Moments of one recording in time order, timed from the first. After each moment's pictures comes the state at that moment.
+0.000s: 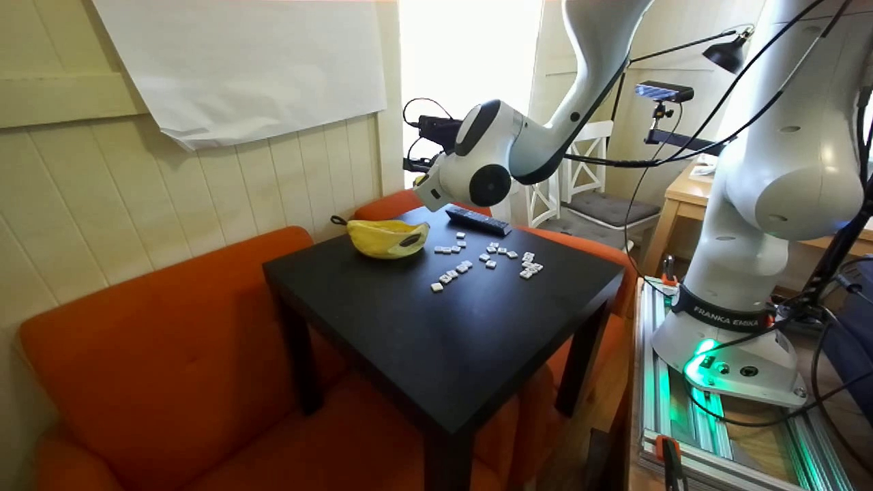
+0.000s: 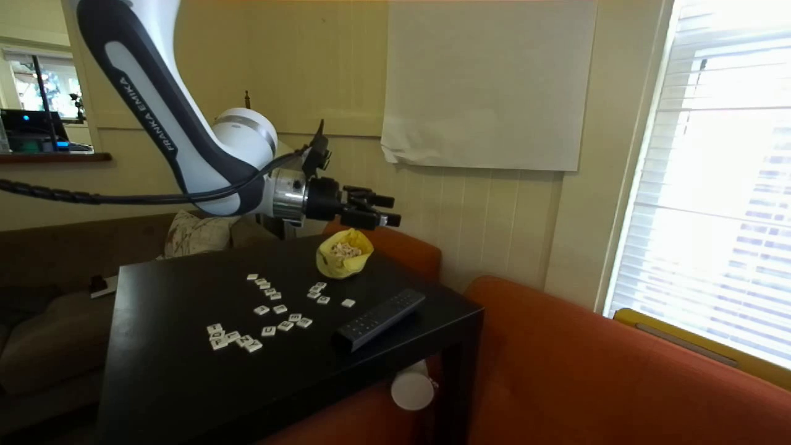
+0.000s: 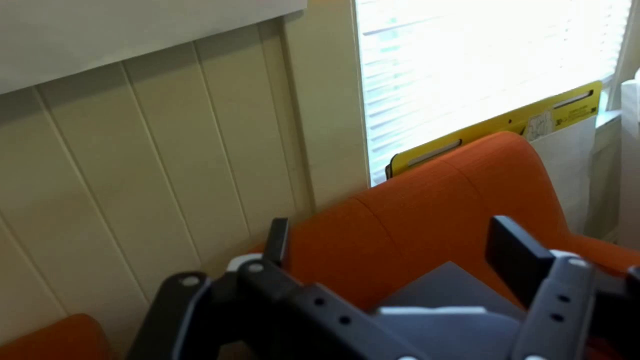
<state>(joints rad) 0.06 0.09 0.07 -2.42 -2.06 2.06 -0.38</state>
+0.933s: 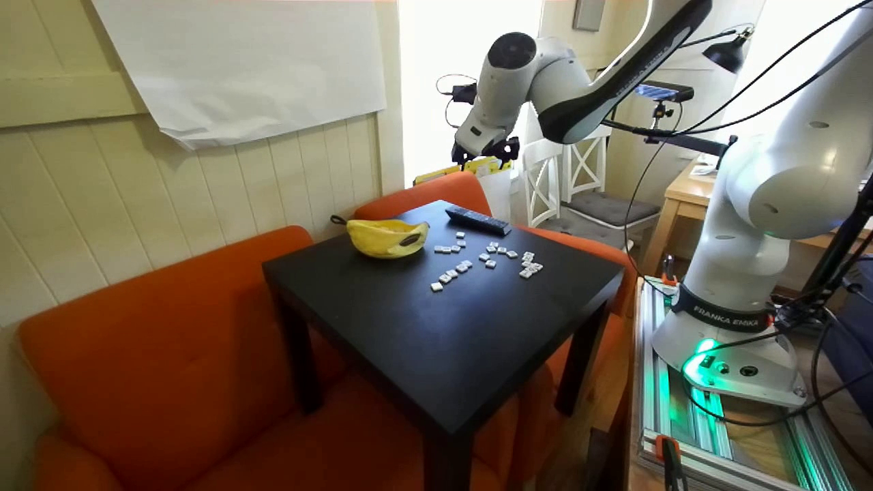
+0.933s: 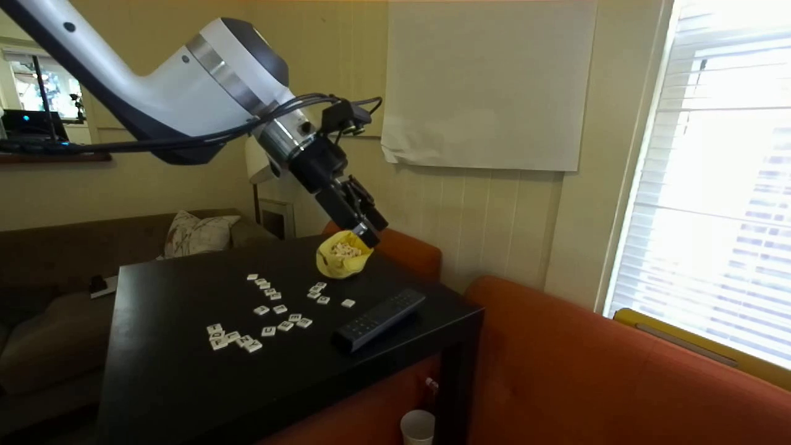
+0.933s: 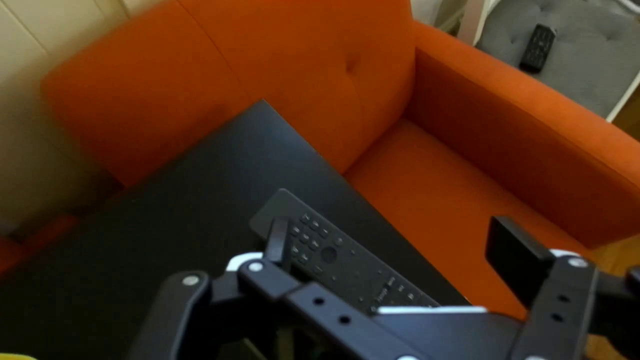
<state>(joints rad) 0.00 -0.25 -0.12 -2.55 -1.18 2.46 -1.33</state>
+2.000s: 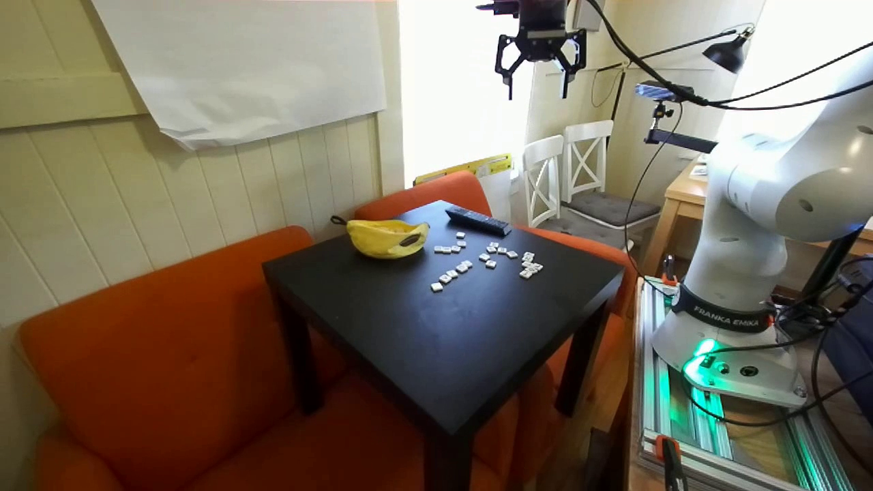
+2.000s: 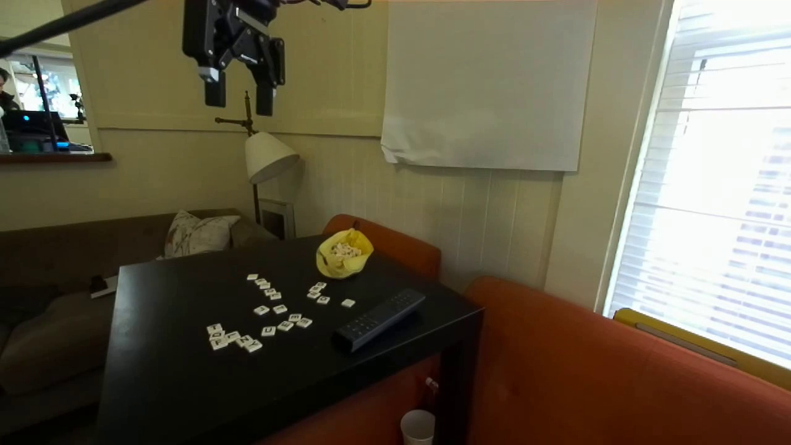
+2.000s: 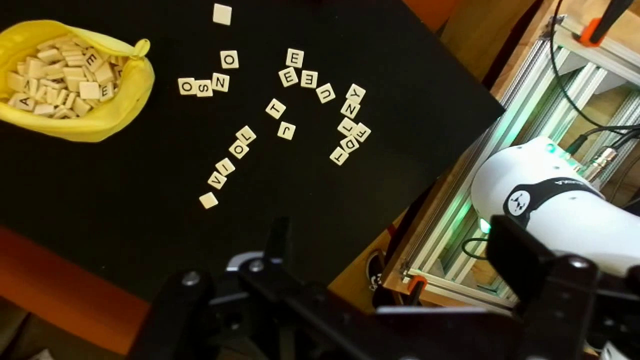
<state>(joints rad) 0.22 -0.59 -0.25 -2.21 -0.11 1.58 -1.93</state>
